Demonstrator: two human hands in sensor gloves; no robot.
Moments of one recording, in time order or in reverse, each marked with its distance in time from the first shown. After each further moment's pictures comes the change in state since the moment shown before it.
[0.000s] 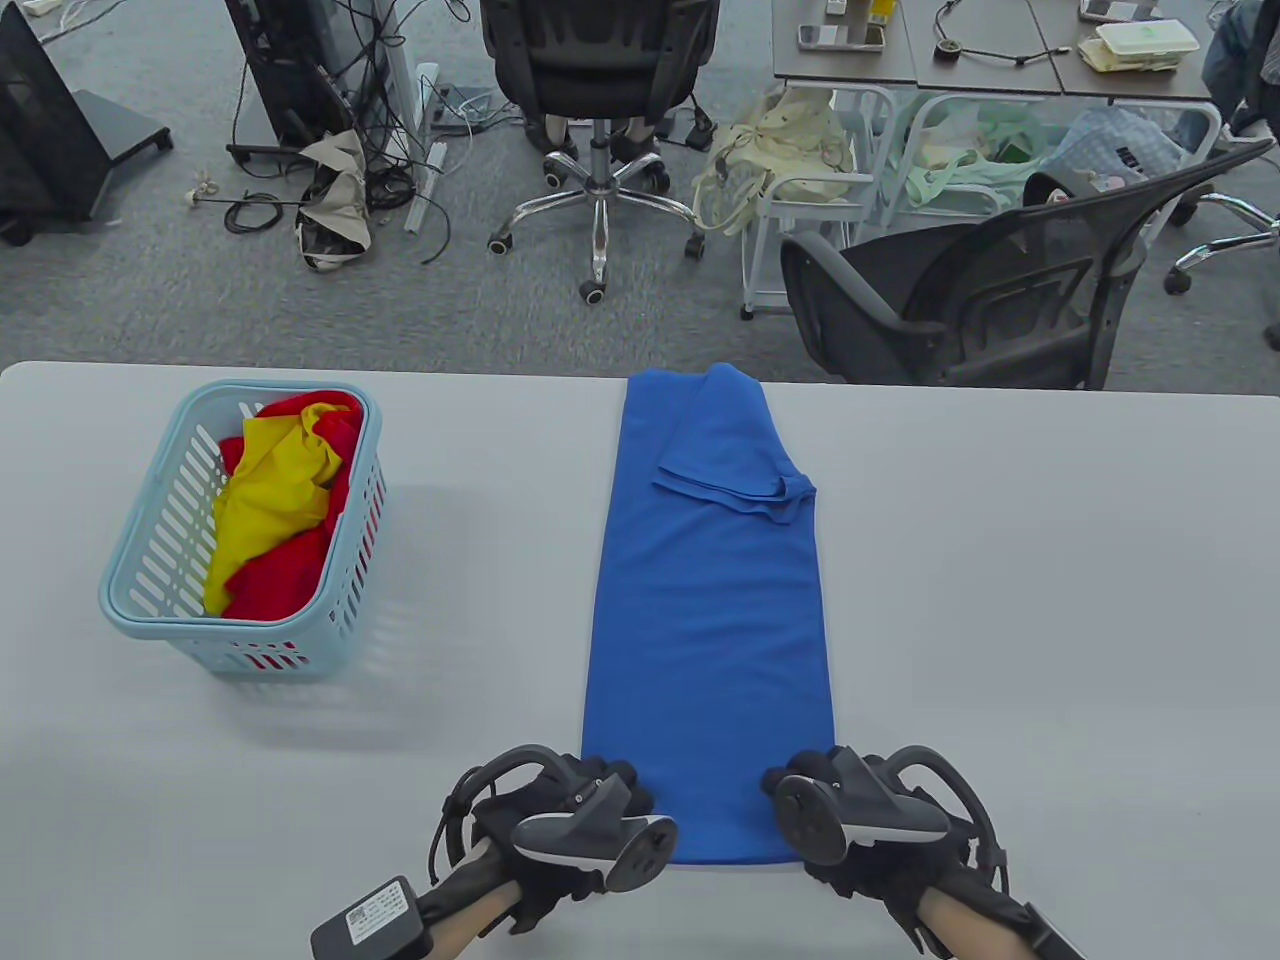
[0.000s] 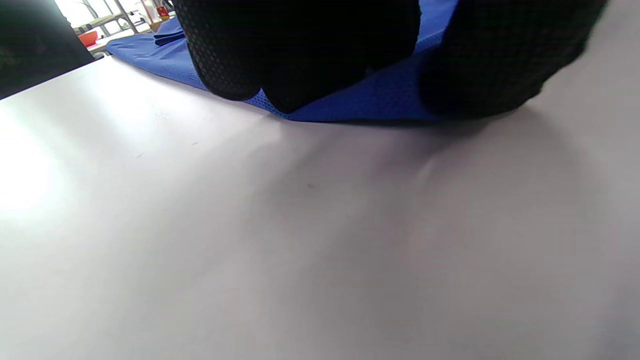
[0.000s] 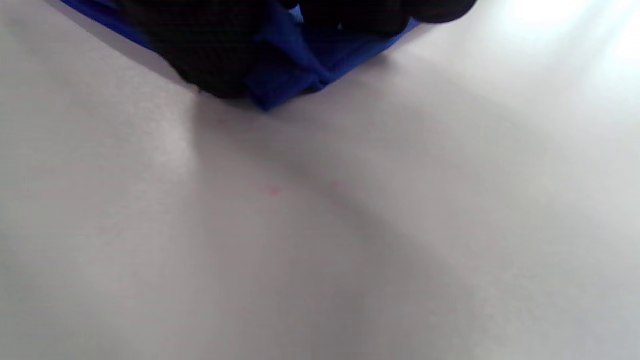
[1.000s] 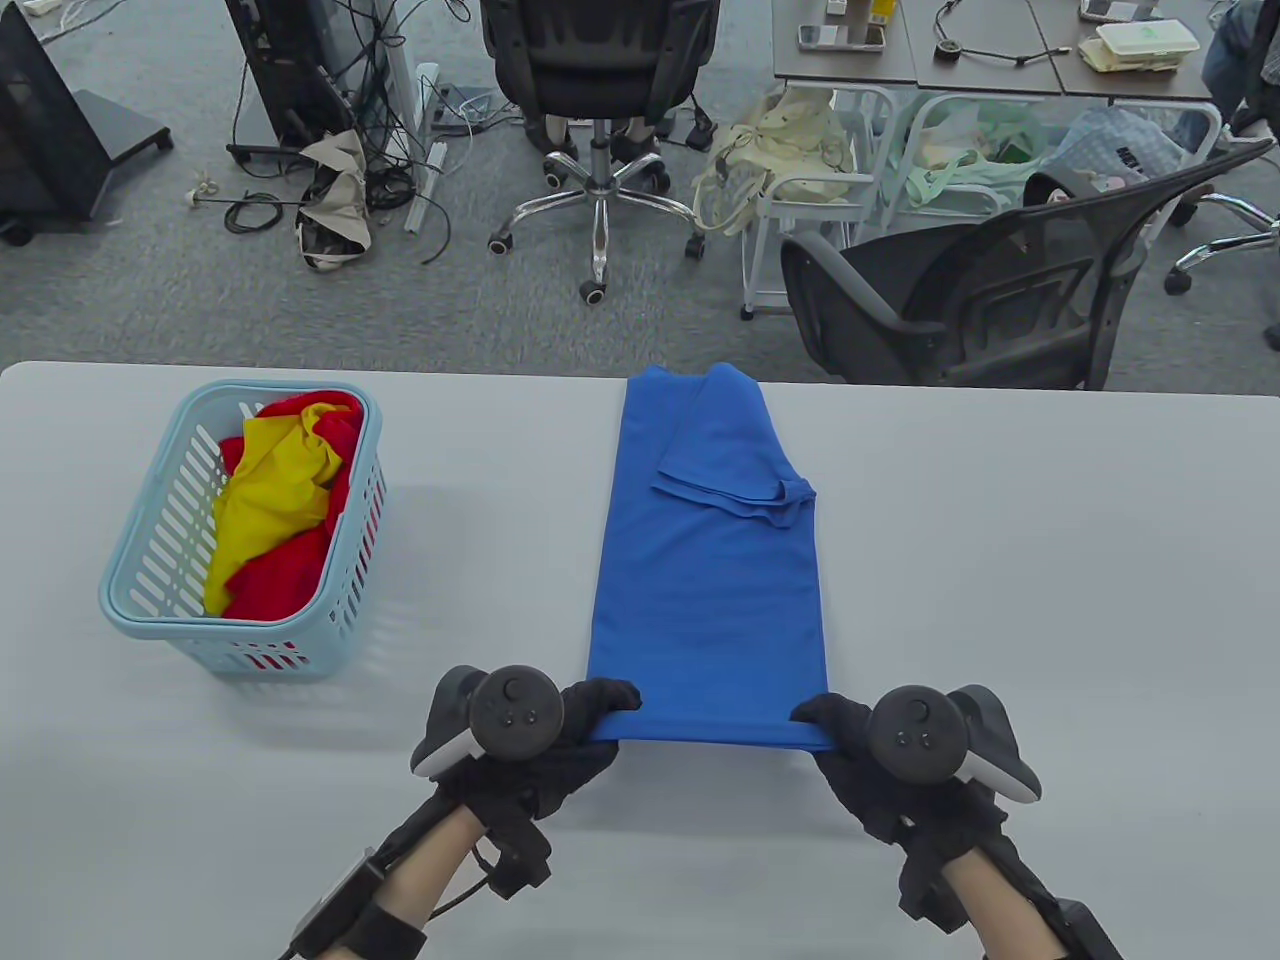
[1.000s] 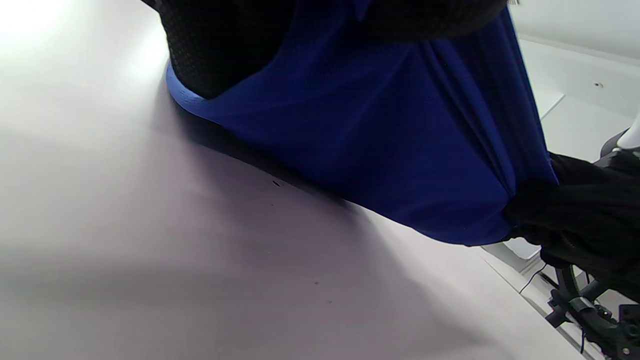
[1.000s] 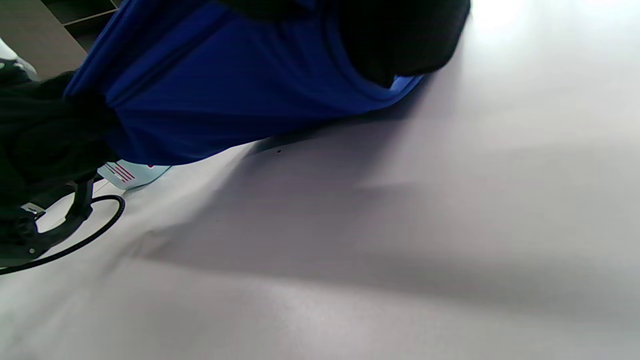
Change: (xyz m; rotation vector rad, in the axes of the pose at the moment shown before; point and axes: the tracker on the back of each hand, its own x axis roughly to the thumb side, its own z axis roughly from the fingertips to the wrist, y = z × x) left_hand -0.094 0.006 0.005 0.405 -0.022 0.960; right_hand -0.063 -0.031 0.014 -0.307 -0.028 -0.672
